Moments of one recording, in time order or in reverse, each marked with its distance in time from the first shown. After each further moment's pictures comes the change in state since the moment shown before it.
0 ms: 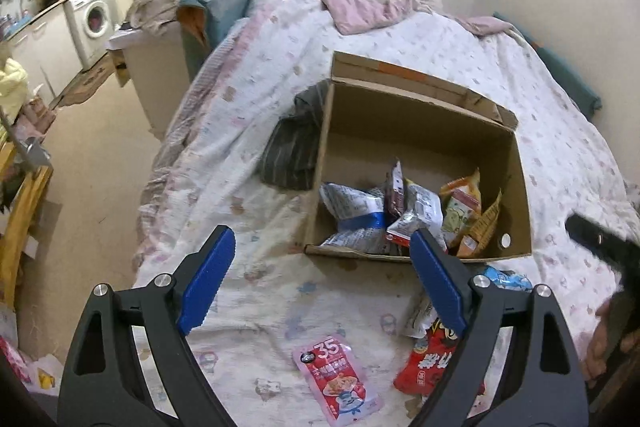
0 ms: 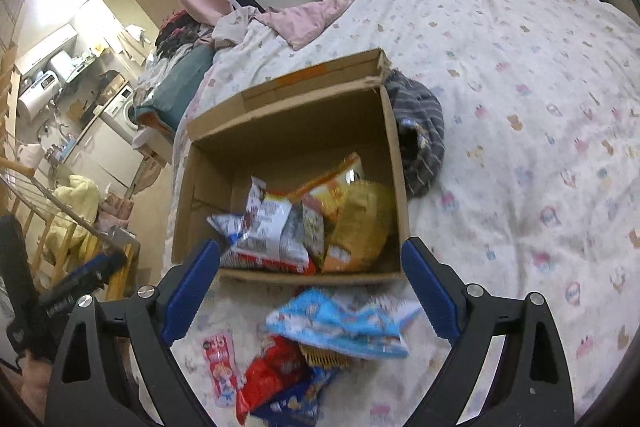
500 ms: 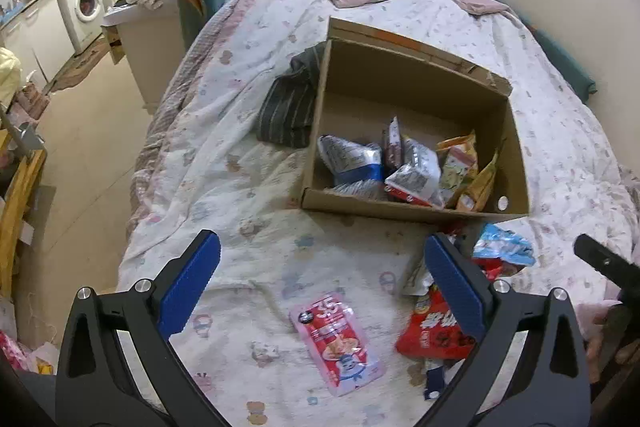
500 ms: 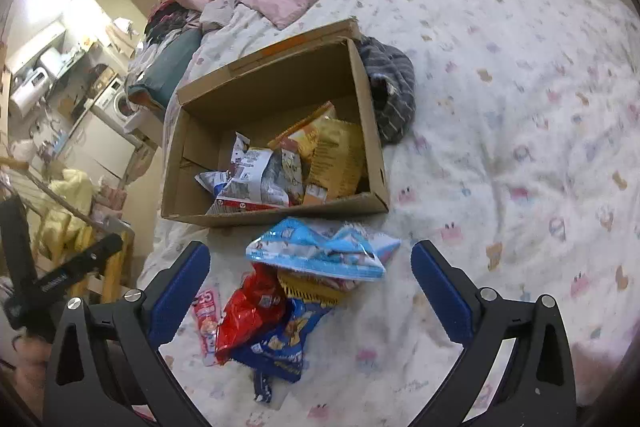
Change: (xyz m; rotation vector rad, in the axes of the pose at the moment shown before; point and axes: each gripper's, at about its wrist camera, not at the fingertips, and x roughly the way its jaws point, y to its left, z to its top) left arm 0.003 0.004 -0.031 0.006 0.086 -0.014; right arm -0.021 -0.020 -0.045 0.049 0.050 -0.025
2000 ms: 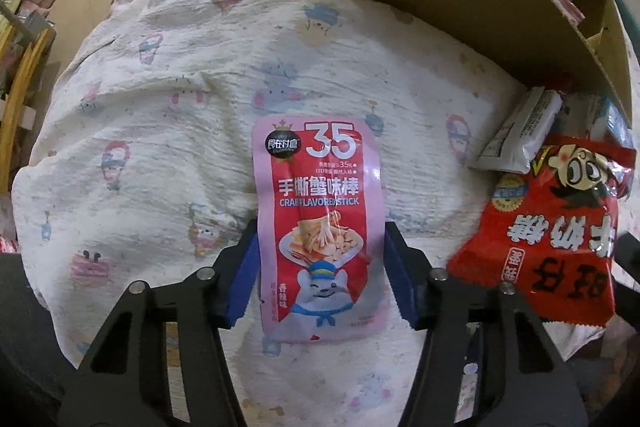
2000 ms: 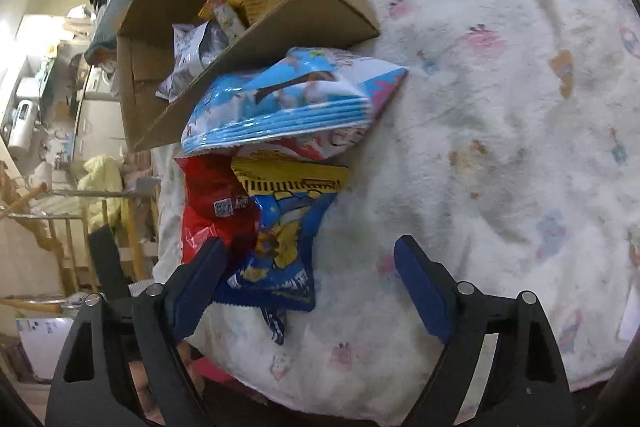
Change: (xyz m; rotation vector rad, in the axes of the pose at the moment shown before) left arm 0.104 0.004 -0.102 -0.171 0.453 0.077; right arm 0.088 -0.040 -0.045 0.272 0.448 0.134
